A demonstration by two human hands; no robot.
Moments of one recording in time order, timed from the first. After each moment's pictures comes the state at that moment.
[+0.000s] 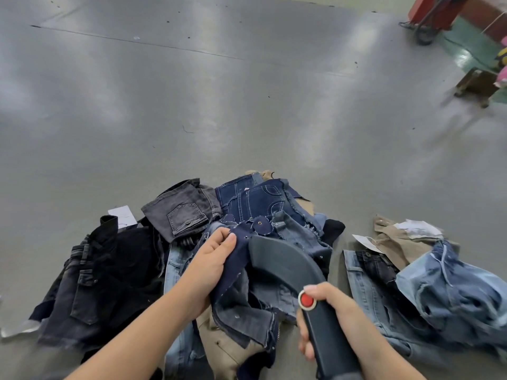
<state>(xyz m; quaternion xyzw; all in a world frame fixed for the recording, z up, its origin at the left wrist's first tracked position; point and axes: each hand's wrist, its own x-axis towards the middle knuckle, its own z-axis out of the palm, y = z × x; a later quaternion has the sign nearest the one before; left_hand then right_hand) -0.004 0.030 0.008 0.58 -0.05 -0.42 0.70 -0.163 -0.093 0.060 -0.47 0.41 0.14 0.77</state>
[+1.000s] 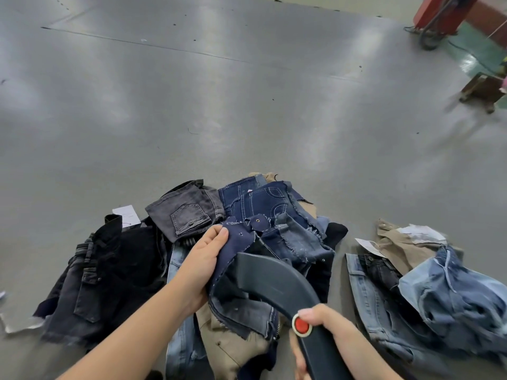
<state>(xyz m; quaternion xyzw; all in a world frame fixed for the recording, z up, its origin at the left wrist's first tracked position) 0.006 0.037 0.011 0.53 0.00 -0.43 0.73 -0.165 -0.088 0.055 -0.49 0.39 0.23 0.74</state>
